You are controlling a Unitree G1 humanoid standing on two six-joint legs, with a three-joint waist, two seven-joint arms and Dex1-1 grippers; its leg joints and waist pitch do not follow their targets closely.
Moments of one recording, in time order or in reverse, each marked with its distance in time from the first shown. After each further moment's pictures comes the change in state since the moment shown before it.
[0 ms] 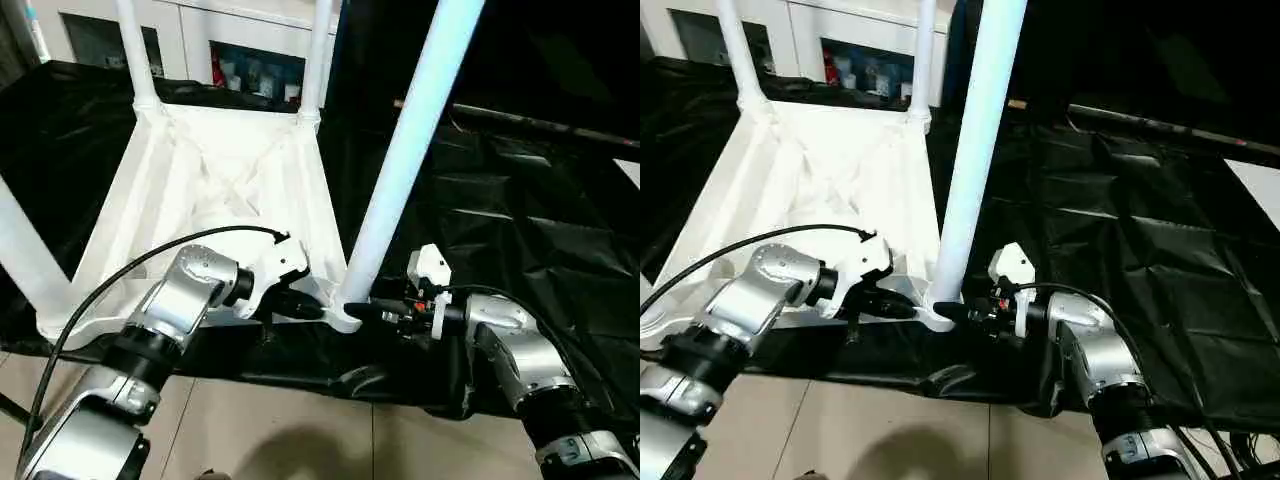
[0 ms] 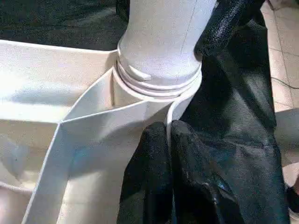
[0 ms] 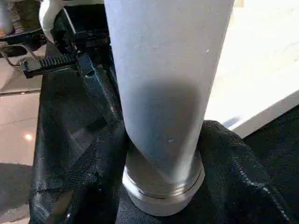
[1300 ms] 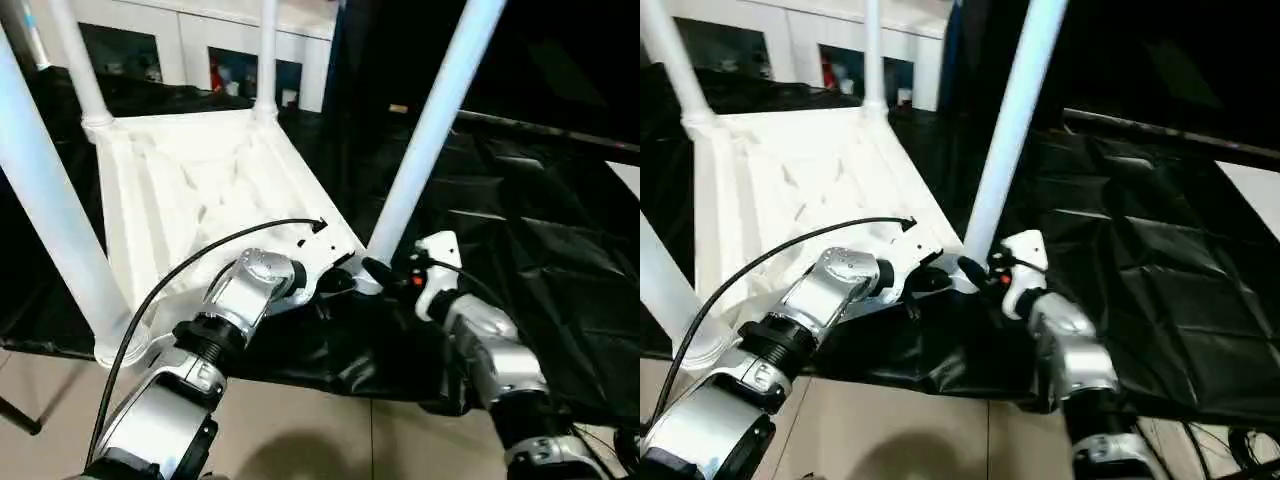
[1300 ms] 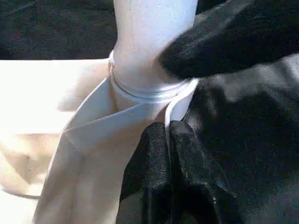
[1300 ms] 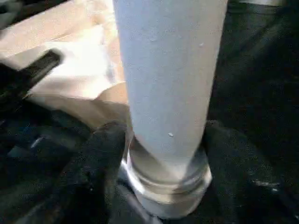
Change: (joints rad) left arm -0.116 -0.225 0.030 0.247 0.090 -0.062 0.378; right arm 0.002 0.107 -0.135 0.028 -0.007 0.085 -0.349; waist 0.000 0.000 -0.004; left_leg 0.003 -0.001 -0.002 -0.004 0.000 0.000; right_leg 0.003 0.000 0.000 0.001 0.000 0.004
